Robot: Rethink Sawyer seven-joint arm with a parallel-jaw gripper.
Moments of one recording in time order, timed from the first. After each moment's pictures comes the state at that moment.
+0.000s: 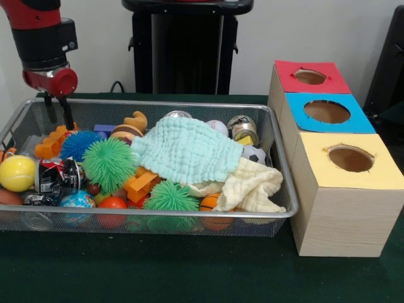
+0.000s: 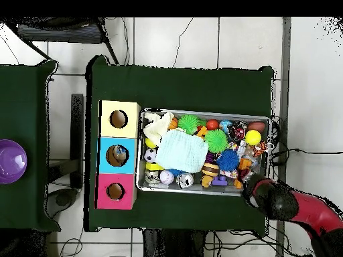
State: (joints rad) arm -1.14 -0.58 0.45 1.83 -0.65 0.40 2.17
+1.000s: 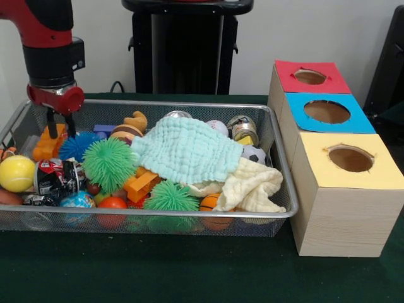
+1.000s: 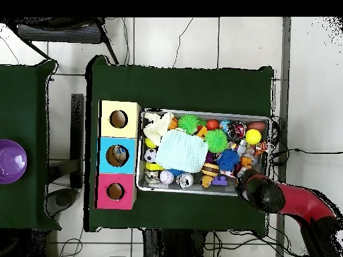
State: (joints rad) arm -1.01 -0.53 0.34 1.75 -0.70 0.33 2.17
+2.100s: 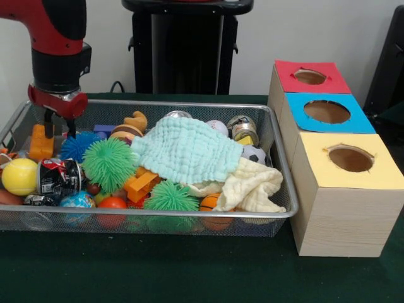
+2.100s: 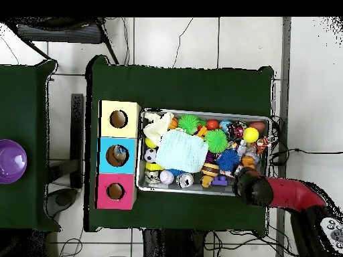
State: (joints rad) arm -0.82 -0.52 0.17 1.68 -0.70 0.33 2.17
